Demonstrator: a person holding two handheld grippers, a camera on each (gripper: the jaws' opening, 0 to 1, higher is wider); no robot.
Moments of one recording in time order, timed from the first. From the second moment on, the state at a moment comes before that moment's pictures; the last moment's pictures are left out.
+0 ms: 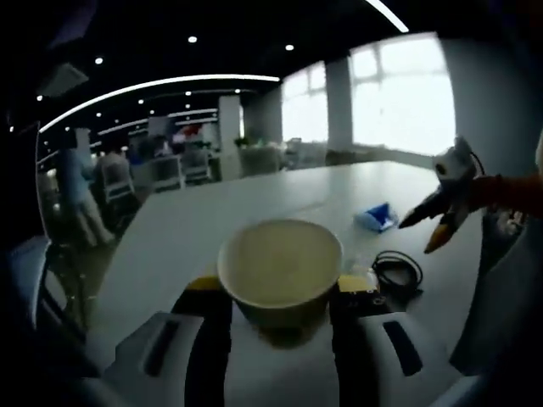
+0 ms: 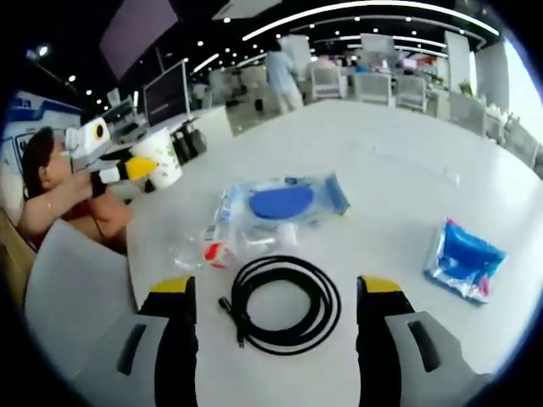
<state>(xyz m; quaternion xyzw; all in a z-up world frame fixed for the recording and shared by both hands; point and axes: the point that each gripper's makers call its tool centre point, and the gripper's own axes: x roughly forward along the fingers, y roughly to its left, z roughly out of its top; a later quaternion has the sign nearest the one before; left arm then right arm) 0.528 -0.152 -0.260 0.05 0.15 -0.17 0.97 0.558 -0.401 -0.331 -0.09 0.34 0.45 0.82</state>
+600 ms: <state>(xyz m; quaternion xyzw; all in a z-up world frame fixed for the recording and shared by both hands) 0.555 -0.140 -0.309 0.08 0.18 -0.15 0.97 0.572 -0.418 -0.387 -0.12 0.40 0.40 0.82</state>
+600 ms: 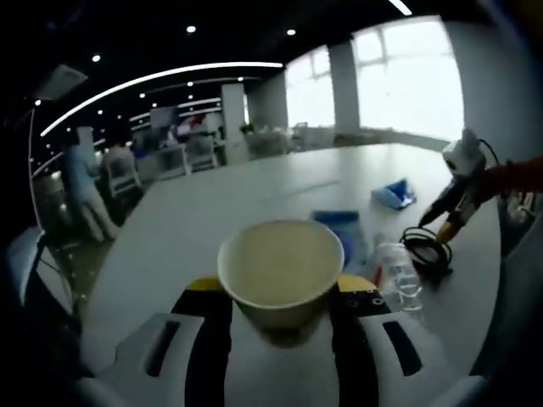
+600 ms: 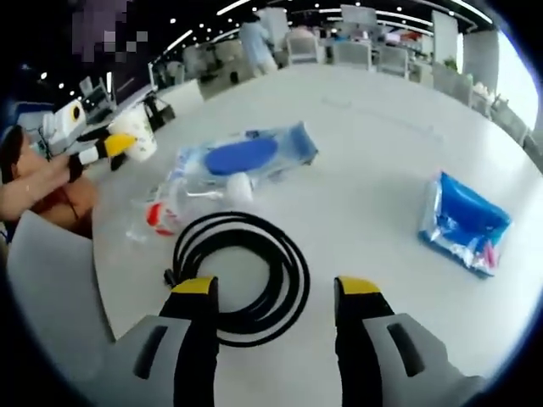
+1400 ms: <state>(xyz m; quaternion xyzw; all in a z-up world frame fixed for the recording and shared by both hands) 0.569 -0.128 -0.348 0.09 0.18 -0.13 0.97 0.575 -0.425 -0.401 -0.16 0.44 0.34 0.81</state>
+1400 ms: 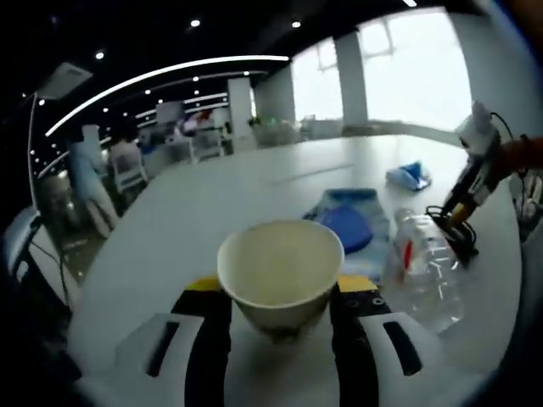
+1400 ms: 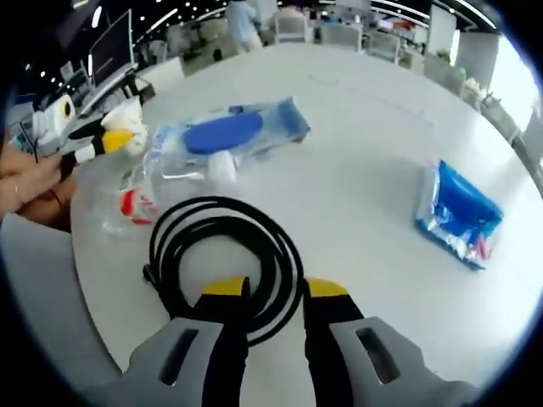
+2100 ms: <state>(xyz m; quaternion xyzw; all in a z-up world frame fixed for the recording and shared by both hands) 0.567 -0.125 -0.368 0.09 0.21 -0.12 0.96 0.575 -0.427 -0.403 -0.11 0.47 0.32 0.82</state>
